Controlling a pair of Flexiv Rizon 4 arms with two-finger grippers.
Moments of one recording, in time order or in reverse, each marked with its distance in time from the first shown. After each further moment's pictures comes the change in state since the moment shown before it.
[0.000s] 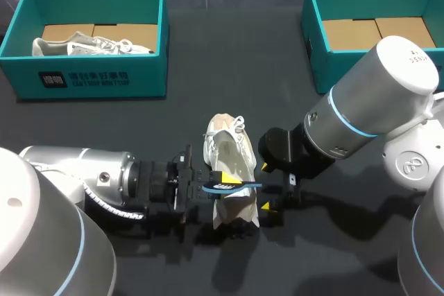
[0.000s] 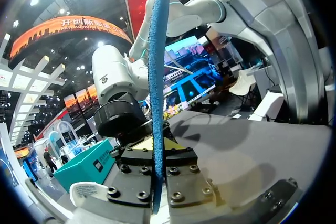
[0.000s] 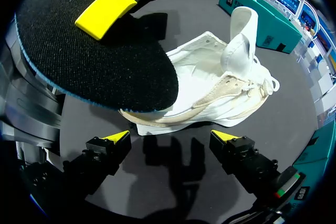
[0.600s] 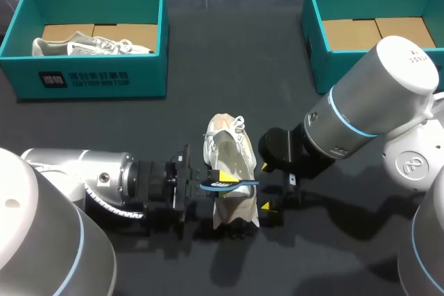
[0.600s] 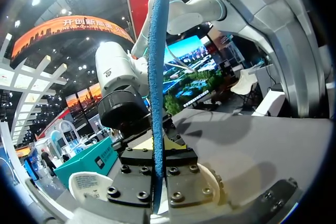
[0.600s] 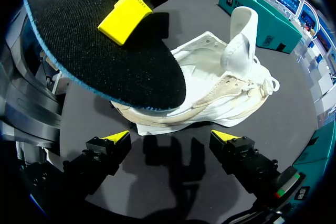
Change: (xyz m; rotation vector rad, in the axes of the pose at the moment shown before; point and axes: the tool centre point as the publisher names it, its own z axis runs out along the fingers) left arm -0.003 0.014 -0.005 0.002 -0.017 -0.001; right arm 0.000 0.000 0.000 0.000 0.000 0.000
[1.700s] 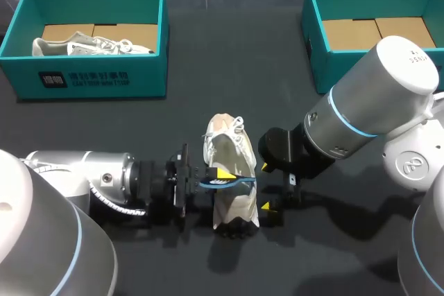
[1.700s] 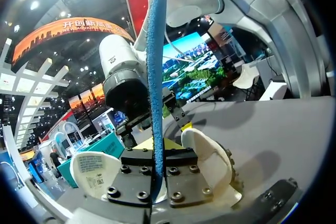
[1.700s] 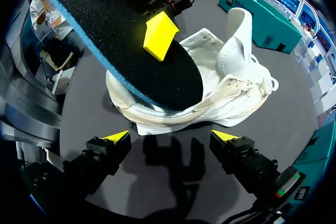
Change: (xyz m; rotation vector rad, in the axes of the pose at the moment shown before) left arm -0.008 0.036 -0.007 -0.019 -0.024 0.036; right arm 0.000 0.000 0.000 0.000 0.000 0.000
